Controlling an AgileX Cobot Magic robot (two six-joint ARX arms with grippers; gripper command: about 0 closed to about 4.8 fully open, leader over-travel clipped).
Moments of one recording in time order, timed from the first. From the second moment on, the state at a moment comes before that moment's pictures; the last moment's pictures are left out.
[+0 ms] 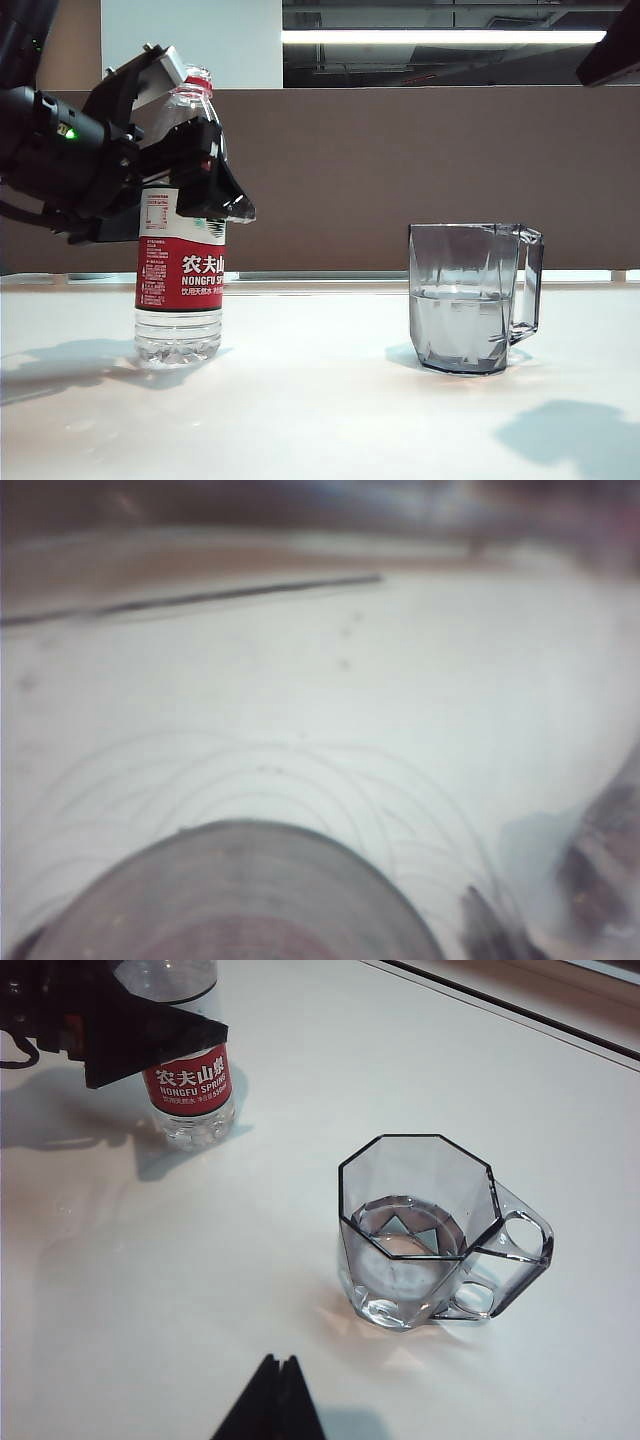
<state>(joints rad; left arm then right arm) -0.55 1.36 0.41 0.68 0.07 -0.13 0.88 0.43 0.52 -0.54 0.20 0.06</state>
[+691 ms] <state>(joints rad) -0.55 1.16 0.41 0.36 0.08 -0.04 0.88 0.43 0.52 -0.54 0.20 0.06</state>
